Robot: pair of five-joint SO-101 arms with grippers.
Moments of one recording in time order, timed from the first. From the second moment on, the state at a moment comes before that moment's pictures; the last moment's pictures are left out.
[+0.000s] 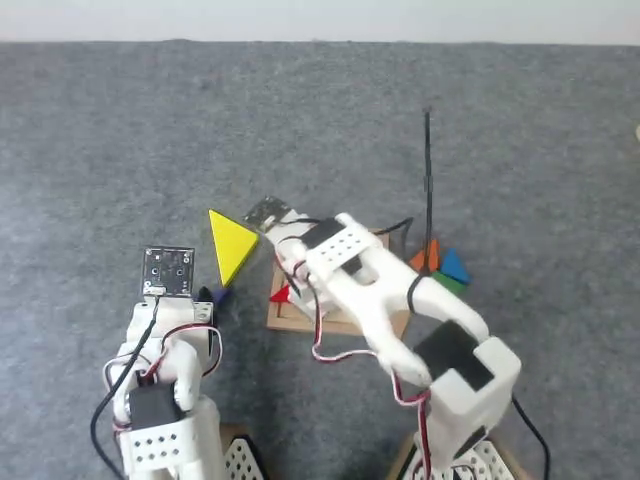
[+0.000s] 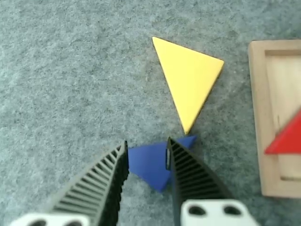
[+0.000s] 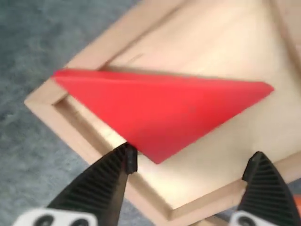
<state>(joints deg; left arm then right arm) -17.8 -103.3 96.8 65.9 -6.7 -41.1 14.2 19.1 64.4 10.2</state>
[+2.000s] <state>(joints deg) -17.8 -103.3 96.8 65.9 -6.7 -30.5 17.7 5.3 65.2 18.0</state>
